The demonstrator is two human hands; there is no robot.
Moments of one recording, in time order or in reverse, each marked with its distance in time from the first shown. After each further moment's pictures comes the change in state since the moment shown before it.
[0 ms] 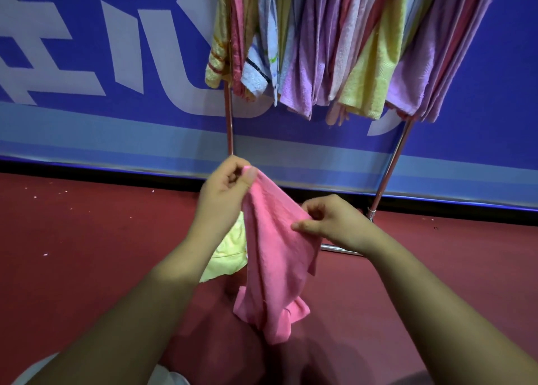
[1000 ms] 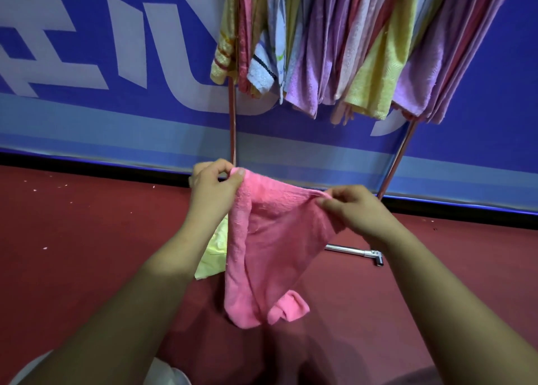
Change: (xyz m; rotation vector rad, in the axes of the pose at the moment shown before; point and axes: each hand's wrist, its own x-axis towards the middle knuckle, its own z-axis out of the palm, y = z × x) left_hand 0.016 -0.020 -0.024 0.327 0.203 -0.186; right_hand 0.001 0.001 -0.010 0.248 0.252 0.178
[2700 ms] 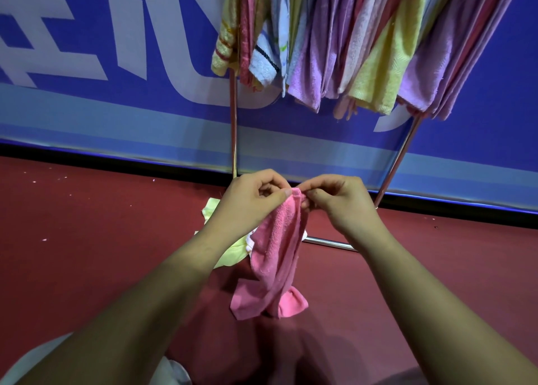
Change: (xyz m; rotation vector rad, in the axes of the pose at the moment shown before) left_hand -0.032 0.018 0.024 -0.099 -0.436 0.219; right_hand -0.003 -0.013 0.028 0.186 0.075 -0.176
